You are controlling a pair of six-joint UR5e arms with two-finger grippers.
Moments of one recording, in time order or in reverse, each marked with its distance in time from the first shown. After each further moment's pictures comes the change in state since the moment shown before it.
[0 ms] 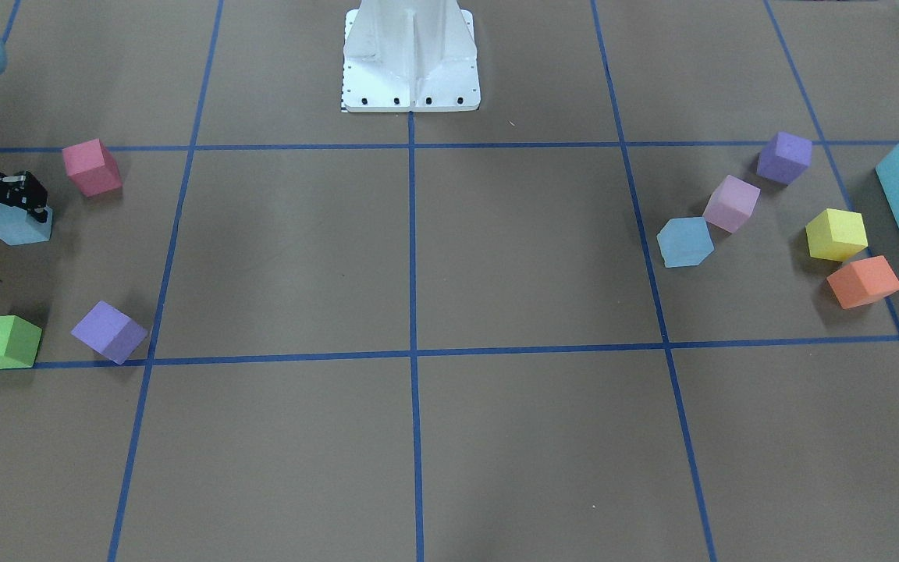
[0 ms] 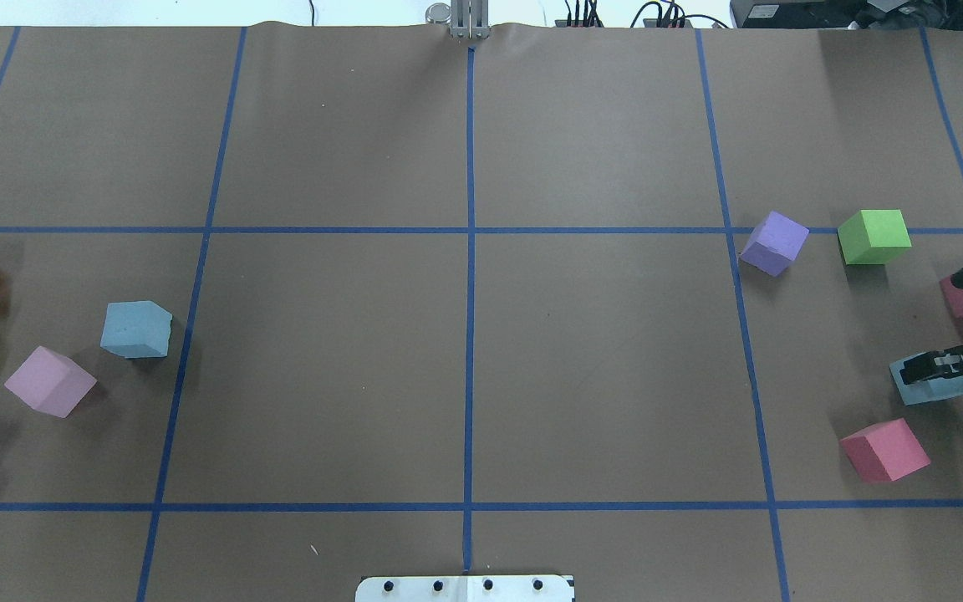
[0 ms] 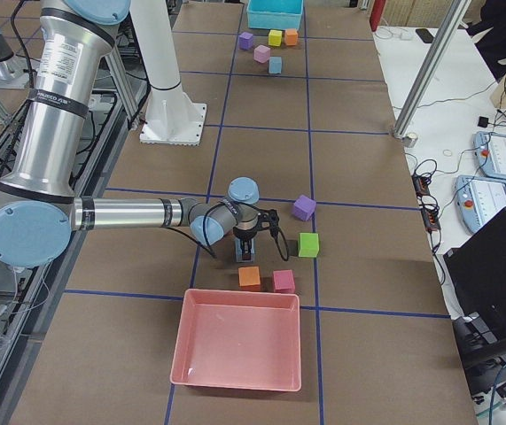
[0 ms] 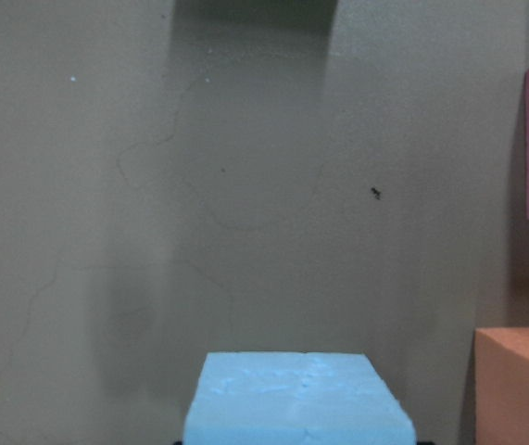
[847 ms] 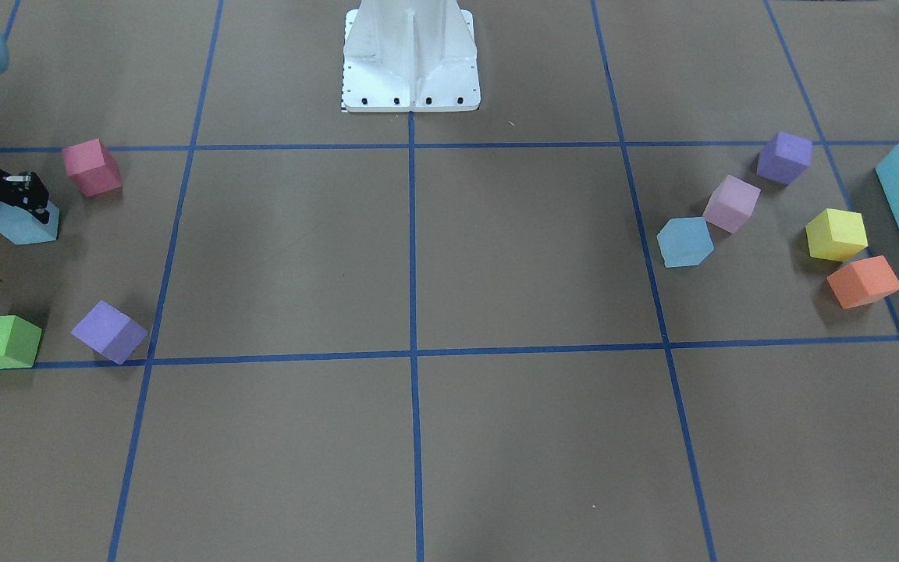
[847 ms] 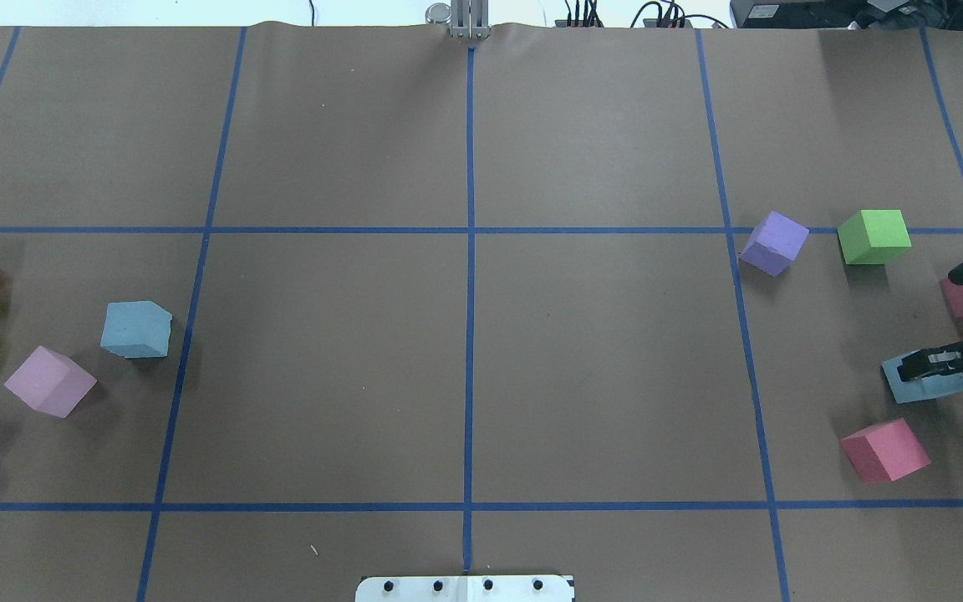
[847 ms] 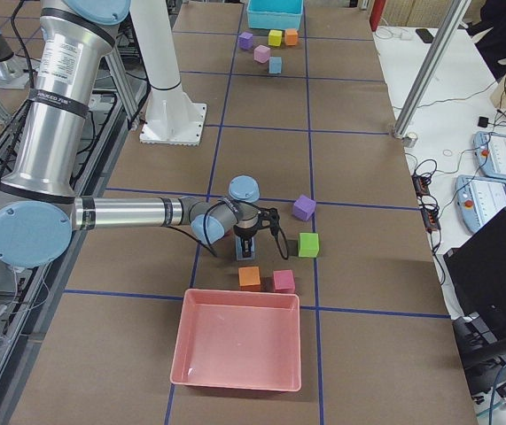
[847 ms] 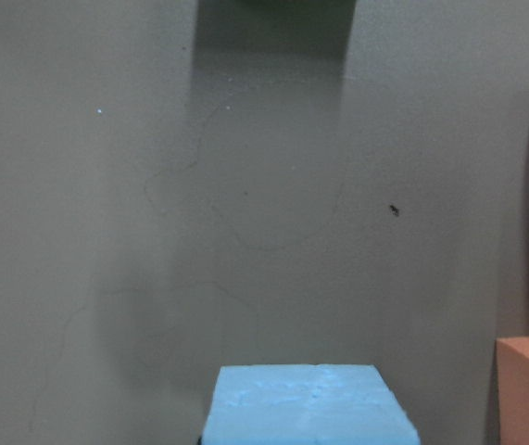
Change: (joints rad) left arm 0.000 -0.002 0.000 0.000 0.000 0.000; right arm 0.009 0.005 0.025 -0.004 0.014 0.009
